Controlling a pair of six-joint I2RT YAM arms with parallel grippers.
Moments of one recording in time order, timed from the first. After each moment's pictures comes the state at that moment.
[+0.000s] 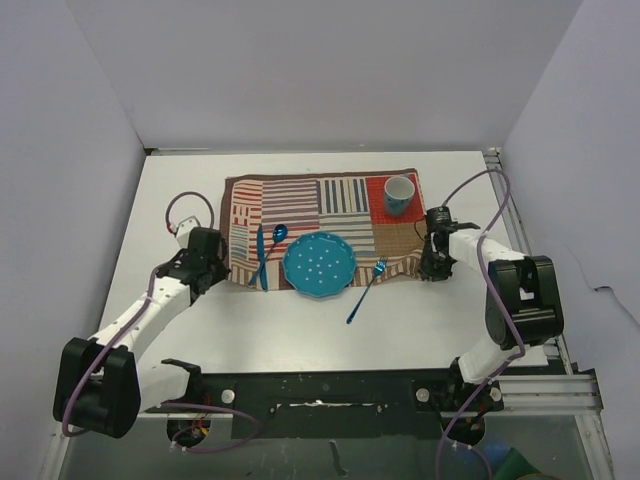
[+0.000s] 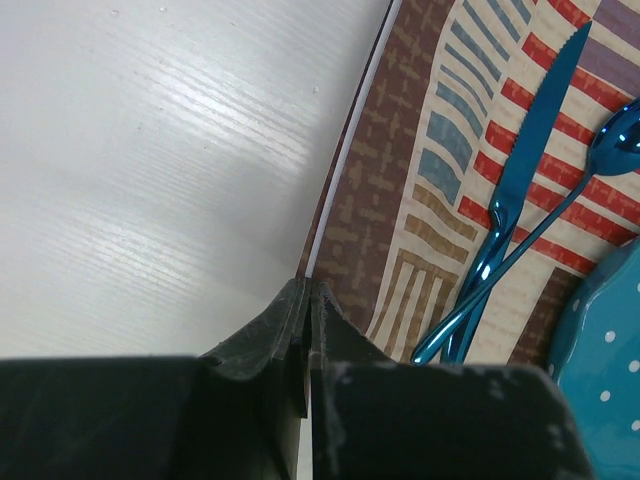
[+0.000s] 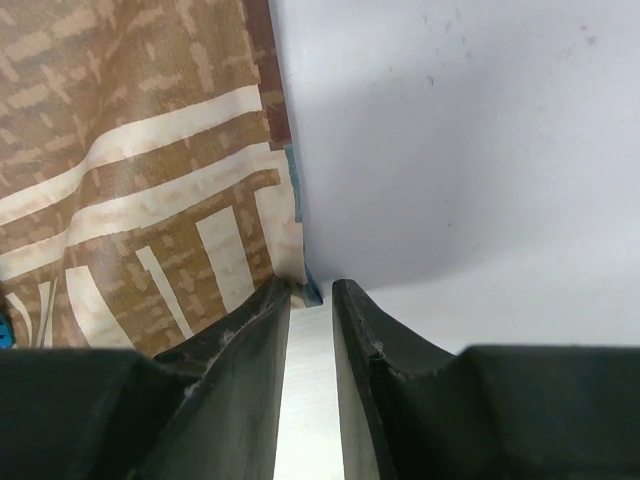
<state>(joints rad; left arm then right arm) -0.27 1.19 0.66 -0.38 -0.35 -0.72 0.12 1.63 0.92 -0.58 0.15 0.41</state>
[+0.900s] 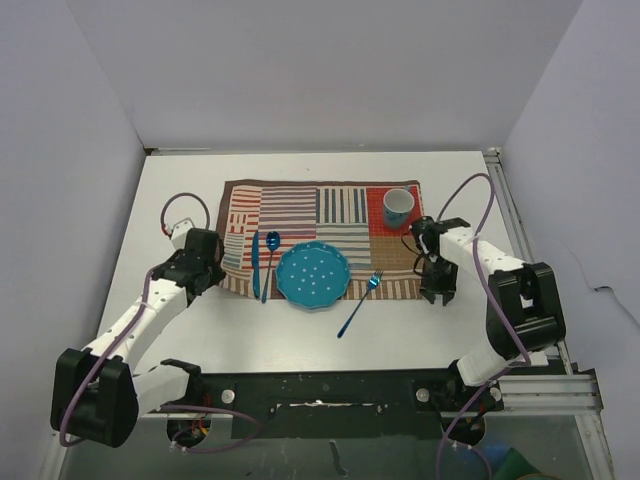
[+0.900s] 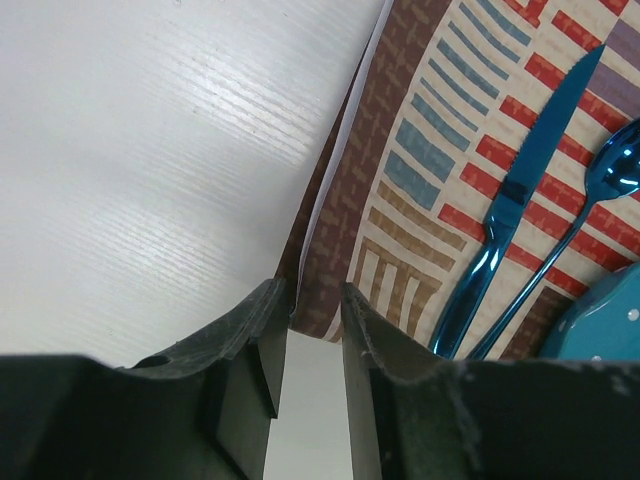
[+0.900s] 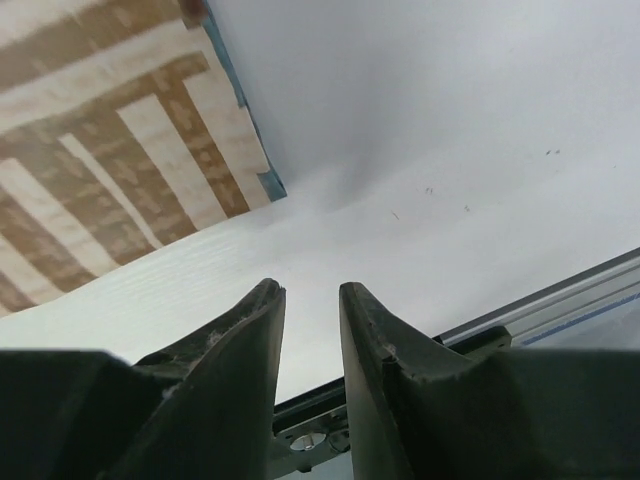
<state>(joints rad) -0.27 1.13 0.68 -0.50 -0.40 -0.72 0.25 1.58 0.96 -1.02 0.31 0.53</state>
